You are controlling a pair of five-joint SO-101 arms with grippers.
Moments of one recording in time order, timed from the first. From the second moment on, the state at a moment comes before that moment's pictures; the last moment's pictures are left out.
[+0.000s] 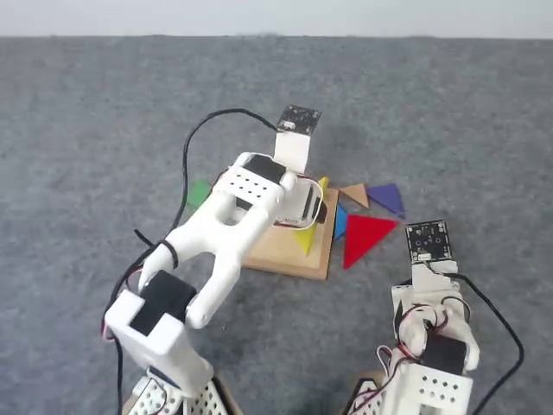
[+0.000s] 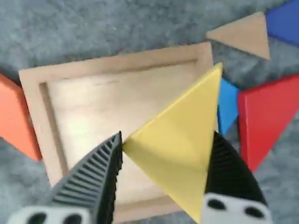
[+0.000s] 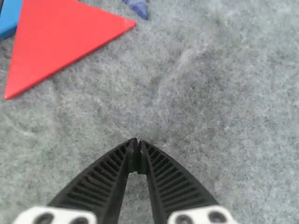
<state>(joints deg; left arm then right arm) 22.2 11.3 15.7 63.0 17.2 11.2 -102.9 95.7 70.6 20.4</state>
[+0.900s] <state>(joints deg) 5.7 11.6 19.2 52.6 13.8 11.2 -102.9 95.7 70.6 20.4</state>
